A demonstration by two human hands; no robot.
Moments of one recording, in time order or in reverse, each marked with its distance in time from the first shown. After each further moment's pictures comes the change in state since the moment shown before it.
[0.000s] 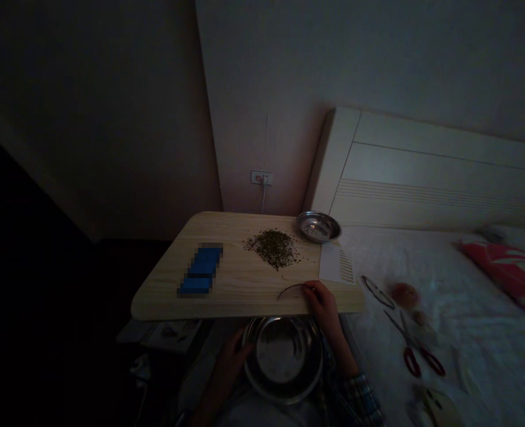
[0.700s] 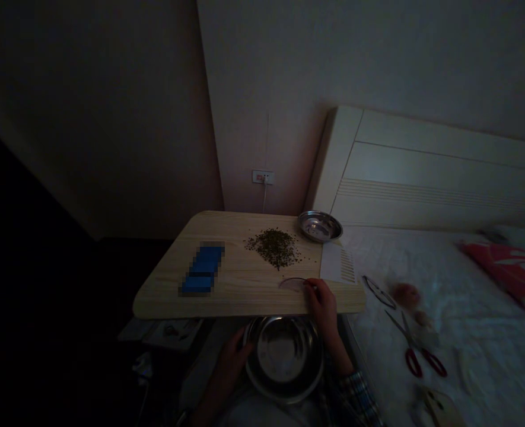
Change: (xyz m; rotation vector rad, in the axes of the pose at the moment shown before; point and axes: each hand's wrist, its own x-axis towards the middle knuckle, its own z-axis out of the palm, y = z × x) left_hand 0.012 -0.031 0.003 -0.007 -0.035 0.076; right_hand 0.000 0.000 0.010 -0.086 0.120 0.001
